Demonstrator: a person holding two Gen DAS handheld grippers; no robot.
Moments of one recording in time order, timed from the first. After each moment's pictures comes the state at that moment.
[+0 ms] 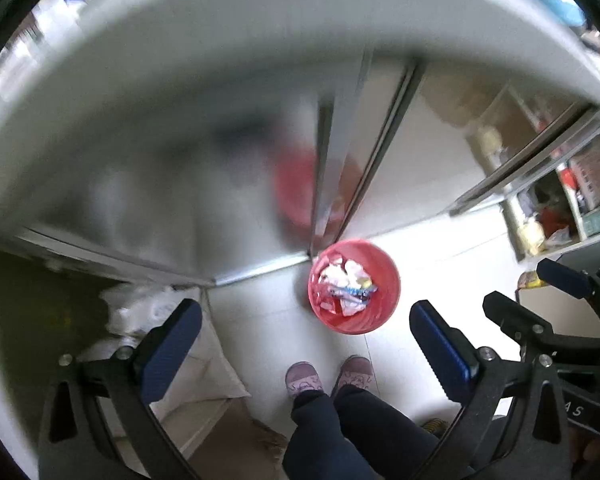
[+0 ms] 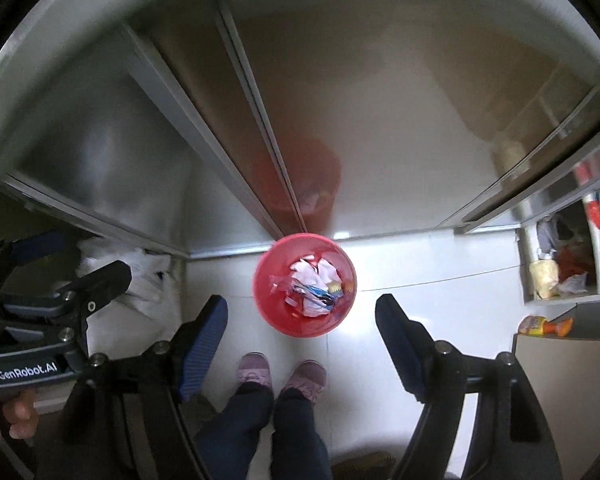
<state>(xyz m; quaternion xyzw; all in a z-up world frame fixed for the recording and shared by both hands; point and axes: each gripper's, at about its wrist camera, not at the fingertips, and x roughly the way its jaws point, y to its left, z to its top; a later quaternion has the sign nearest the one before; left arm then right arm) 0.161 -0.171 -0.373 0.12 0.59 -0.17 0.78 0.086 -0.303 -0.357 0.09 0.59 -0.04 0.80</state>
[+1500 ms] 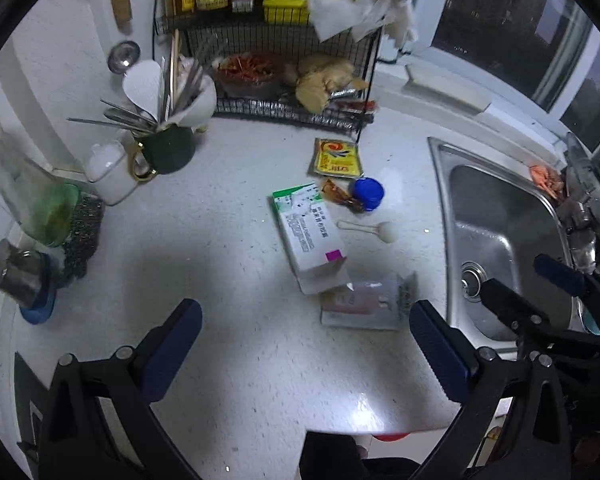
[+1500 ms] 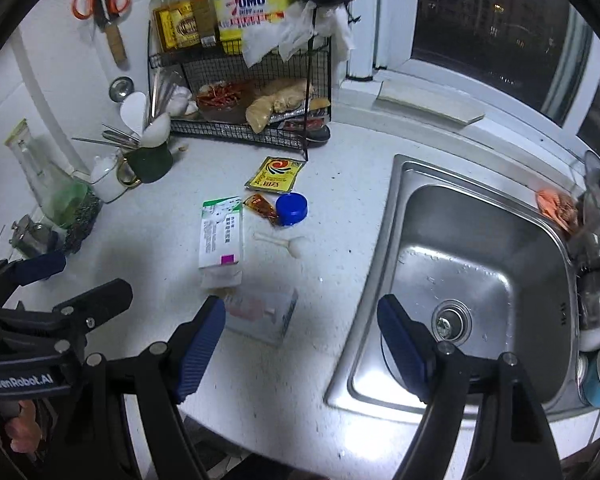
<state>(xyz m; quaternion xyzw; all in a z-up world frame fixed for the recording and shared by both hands) 0.381 0.104 -0.145 -0.05 0.52 0.00 0.85 0.359 -0.059 -0.117 -0.05 0.48 0.13 0.86</state>
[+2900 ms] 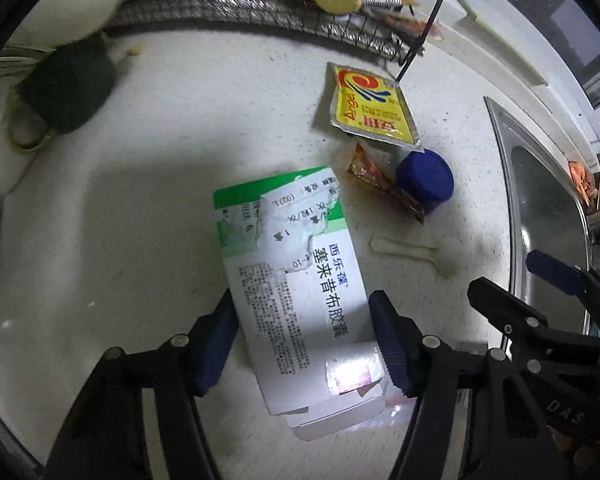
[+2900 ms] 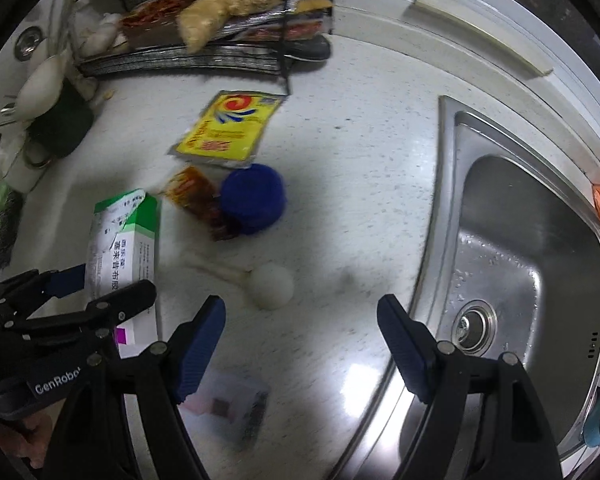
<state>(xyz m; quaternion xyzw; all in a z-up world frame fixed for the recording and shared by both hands) 0.480 0.116 -0.264 -0.09 0.61 -0.03 0.78 0.465 -0.039 -0.203 -0.08 0.60 0.12 0.79</state>
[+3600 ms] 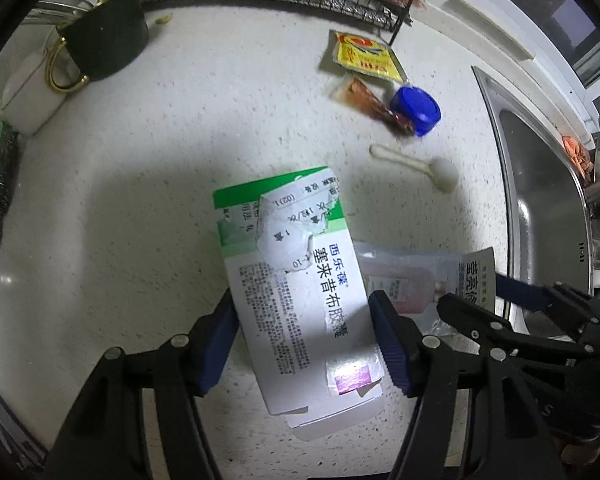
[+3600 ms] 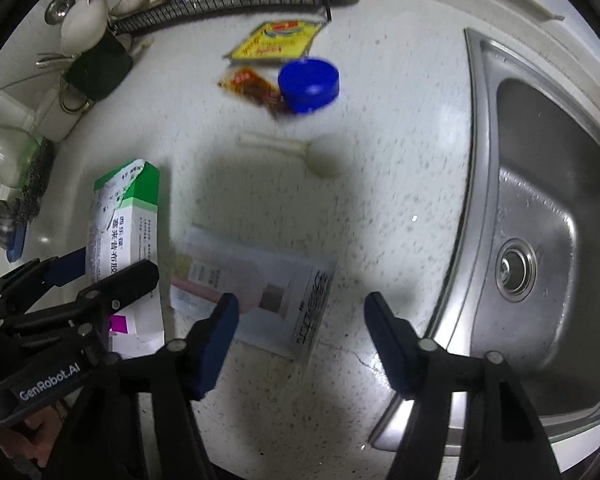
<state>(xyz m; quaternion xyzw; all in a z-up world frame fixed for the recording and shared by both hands) 0.425 0.108 -0.270 -0.09 0.62 -0.02 0.78 0.402 -0.033 -0.237 -0.03 0.65 0.15 0.74</state>
